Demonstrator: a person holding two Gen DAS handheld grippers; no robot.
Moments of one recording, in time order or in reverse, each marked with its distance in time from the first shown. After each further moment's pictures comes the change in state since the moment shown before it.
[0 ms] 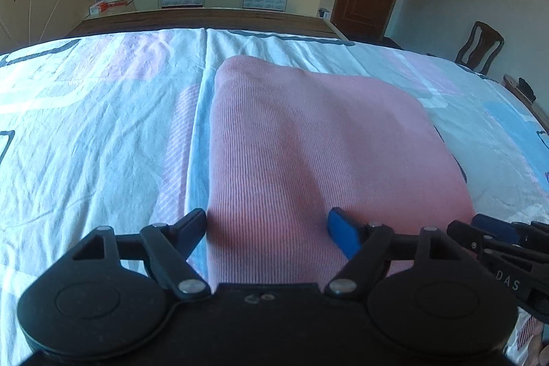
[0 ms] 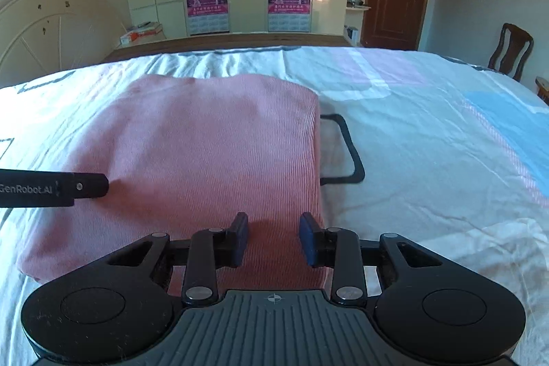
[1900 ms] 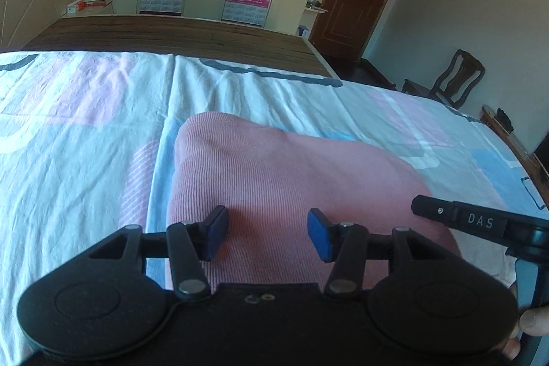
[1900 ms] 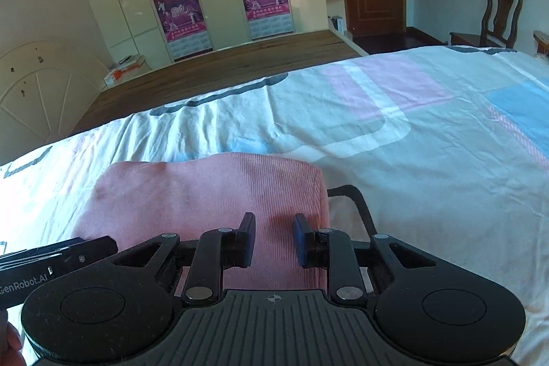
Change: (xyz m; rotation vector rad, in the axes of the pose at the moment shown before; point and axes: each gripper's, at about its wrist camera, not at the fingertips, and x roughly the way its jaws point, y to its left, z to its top) left arm 0.062 0.007 0.066 -0.057 -0.049 -0.119; right arm 0.058 -0.022 0.092 0.197 -0.013 0.040
